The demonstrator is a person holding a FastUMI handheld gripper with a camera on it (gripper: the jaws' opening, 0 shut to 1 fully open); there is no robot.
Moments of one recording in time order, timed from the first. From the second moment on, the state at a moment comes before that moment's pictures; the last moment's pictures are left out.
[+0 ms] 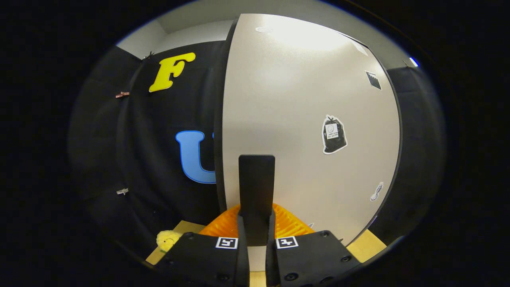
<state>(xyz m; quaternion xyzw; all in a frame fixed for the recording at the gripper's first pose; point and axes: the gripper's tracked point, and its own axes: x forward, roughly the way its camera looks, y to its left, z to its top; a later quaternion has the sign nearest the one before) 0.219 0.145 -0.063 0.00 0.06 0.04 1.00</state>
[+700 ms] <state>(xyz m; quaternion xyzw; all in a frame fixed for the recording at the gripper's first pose) 0.112 0.087 -0.042 0.01 0.05 0.06 1.00</state>
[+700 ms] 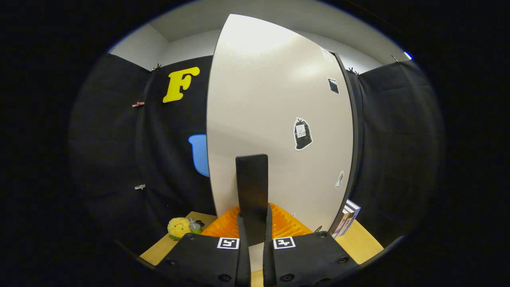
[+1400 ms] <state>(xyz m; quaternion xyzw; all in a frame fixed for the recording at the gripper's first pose) 0.042 -0.034 -0.031 0.03 0.05 0.07 1.00</state>
